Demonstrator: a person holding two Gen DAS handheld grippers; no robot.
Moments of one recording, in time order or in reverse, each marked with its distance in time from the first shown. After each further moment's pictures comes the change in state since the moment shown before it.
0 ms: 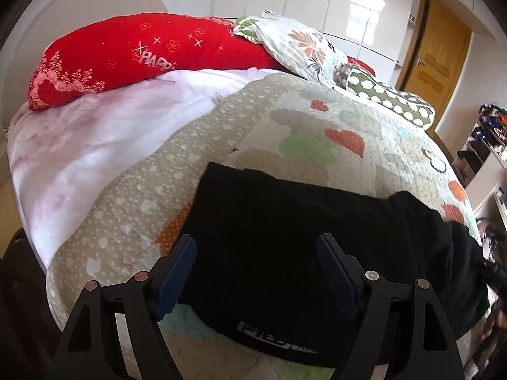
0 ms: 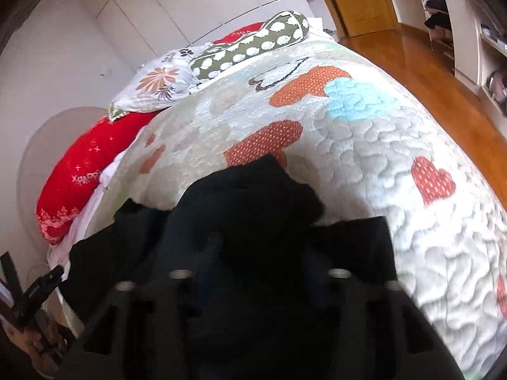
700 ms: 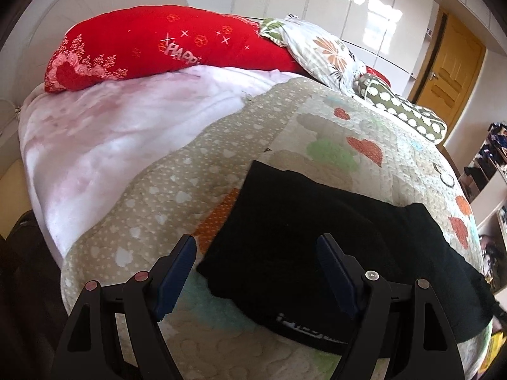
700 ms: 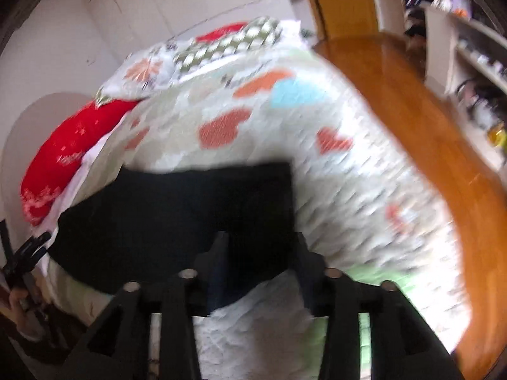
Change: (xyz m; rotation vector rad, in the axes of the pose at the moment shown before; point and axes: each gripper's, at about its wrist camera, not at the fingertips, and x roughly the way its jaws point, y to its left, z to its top) left arm -0.012 0.032 -0.004 -0.089 -0.010 0.029; right arm -0.109 -0.018 -0.039 -0.054 -0.016 -0.180
